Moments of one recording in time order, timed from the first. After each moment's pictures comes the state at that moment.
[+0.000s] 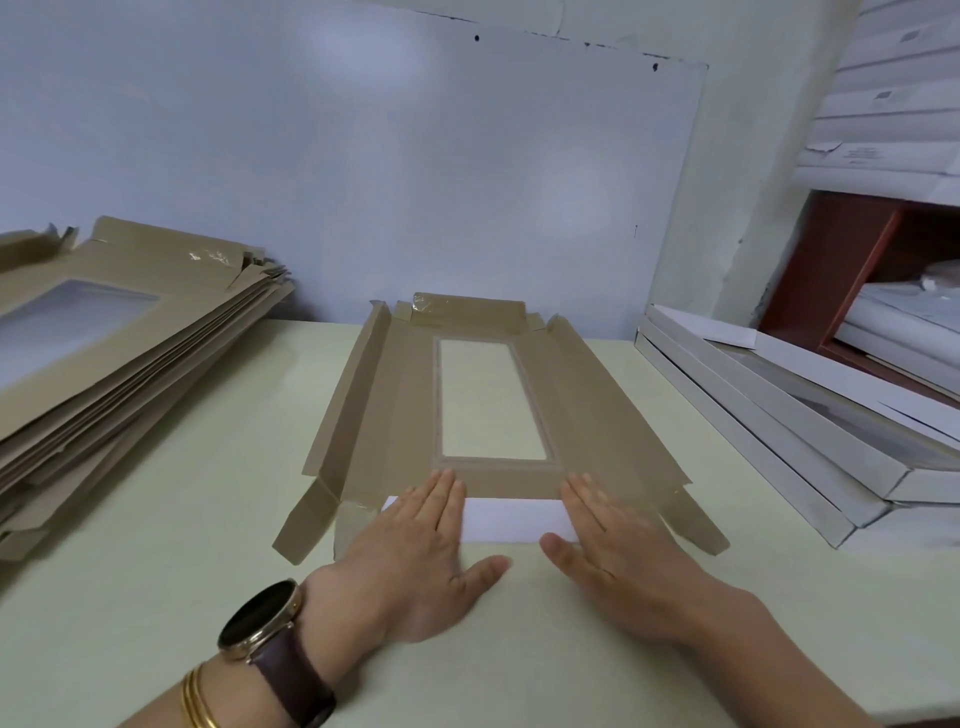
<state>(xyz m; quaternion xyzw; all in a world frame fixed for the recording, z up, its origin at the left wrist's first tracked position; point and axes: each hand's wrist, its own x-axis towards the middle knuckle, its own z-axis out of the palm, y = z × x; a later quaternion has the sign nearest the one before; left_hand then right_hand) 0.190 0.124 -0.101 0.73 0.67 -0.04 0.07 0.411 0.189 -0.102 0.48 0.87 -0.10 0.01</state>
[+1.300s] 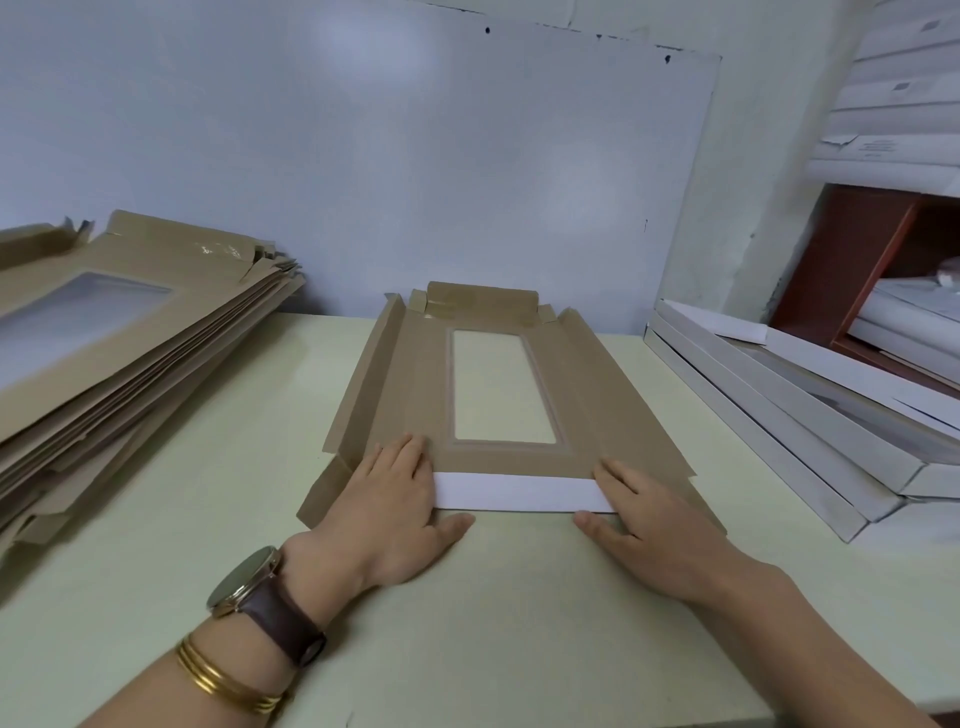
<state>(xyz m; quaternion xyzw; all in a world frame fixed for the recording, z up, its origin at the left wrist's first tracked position) 0.157 0.132 -0.094 0.72 0.69 0.06 0.00 0.426 0.204 -0.093 0.51 0.86 -0.08 -0.06</state>
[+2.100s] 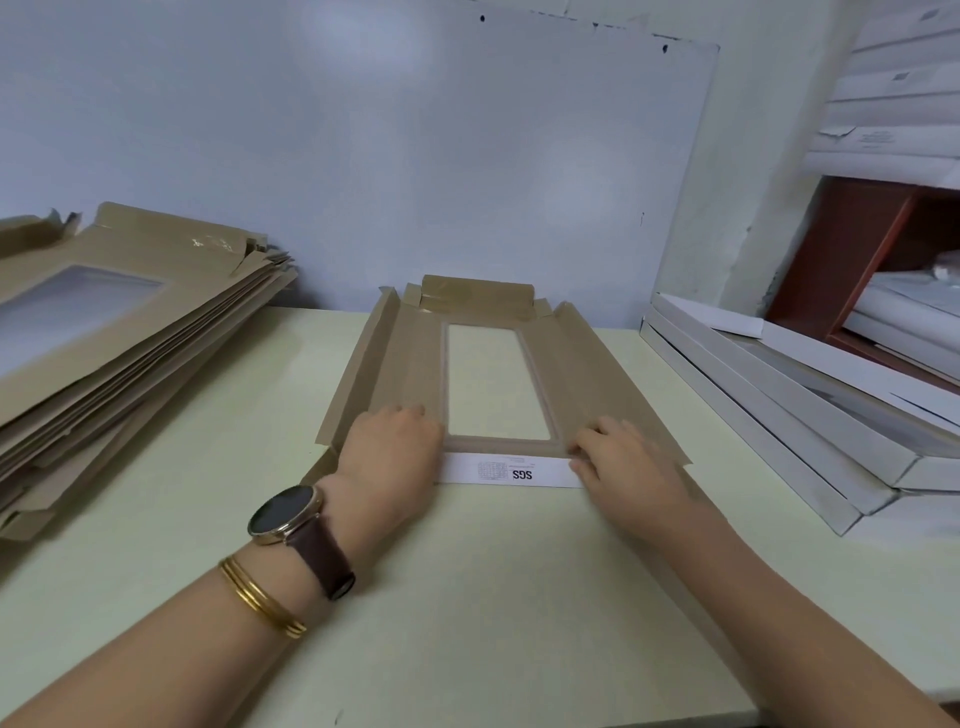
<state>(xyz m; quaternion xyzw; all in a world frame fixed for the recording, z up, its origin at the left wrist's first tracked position) 0.165 0.160 -0.064 0.68 0.72 0.02 -0.14 0.394 0.233 -0.077 0.52 0.85 0.03 -0.09</state>
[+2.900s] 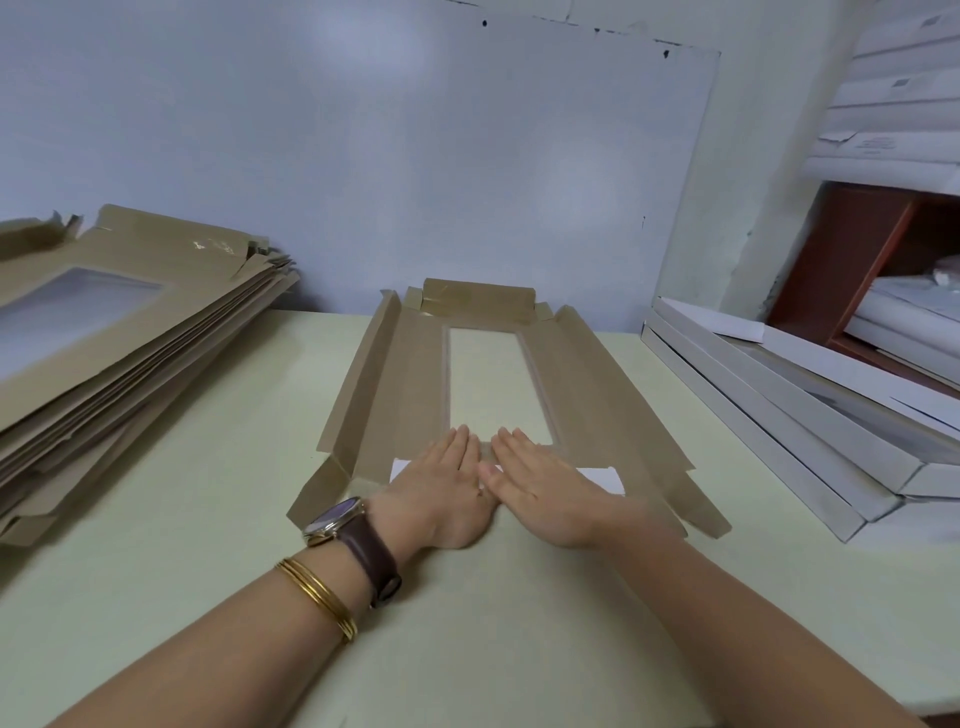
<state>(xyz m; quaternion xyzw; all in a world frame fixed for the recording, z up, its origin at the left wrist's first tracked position) 0.191 0.187 -0.104 0.73 0.68 -0.02 0.10 0.339 0.234 -0.104 0.42 0.90 -0.14 0.01</state>
